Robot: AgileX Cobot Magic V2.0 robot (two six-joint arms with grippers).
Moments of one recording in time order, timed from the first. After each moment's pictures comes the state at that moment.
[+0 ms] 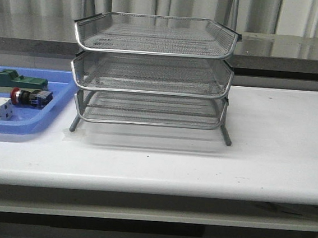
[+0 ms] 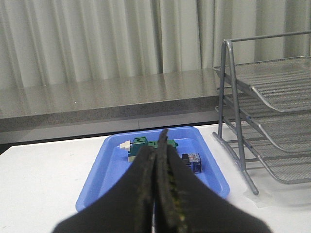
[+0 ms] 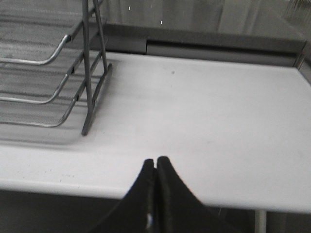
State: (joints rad) left arm -0.01 0.00 0.00 -0.02 0.00 0.04; right arm 0.08 0.38 -0.43 -0.01 0.46 0.00
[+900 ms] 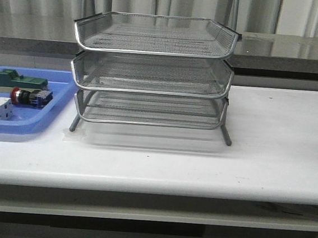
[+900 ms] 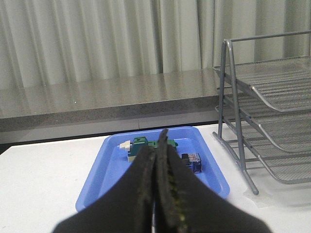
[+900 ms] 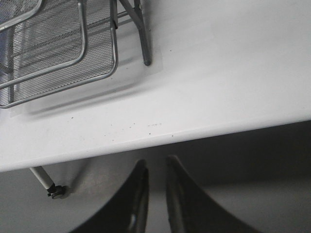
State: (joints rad) left arm -0.01 0.00 0.00 -0.02 0.00 0.04; right arm 0.08 1.02 -0.64 0.51 0.50 0.00
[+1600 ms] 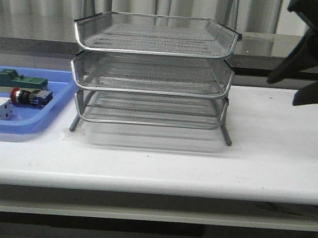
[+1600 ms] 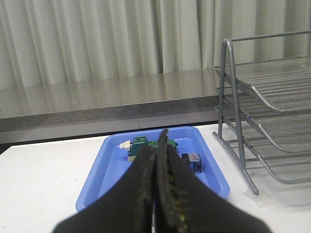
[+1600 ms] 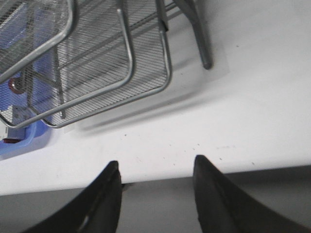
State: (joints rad) left arm -0.01 0.00 0.00 -0.02 0.00 0.04; right arm 0.16 1.34 -0.74 1.07 0.37 -0.37
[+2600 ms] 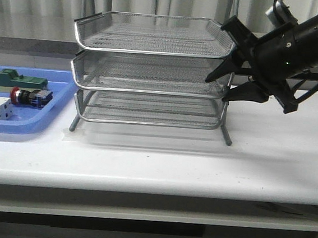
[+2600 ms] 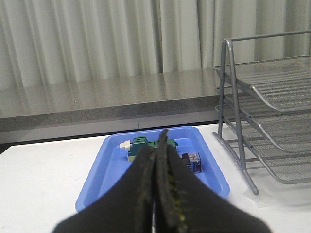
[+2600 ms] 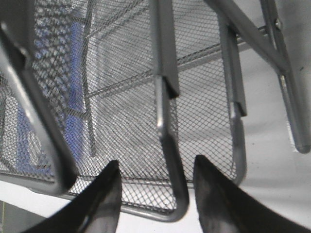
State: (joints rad) left arm -0.01 0.00 0.00 -0.02 0.00 0.04; right arm 0.17 1.84 -1.11 1.46 0.51 -0.72
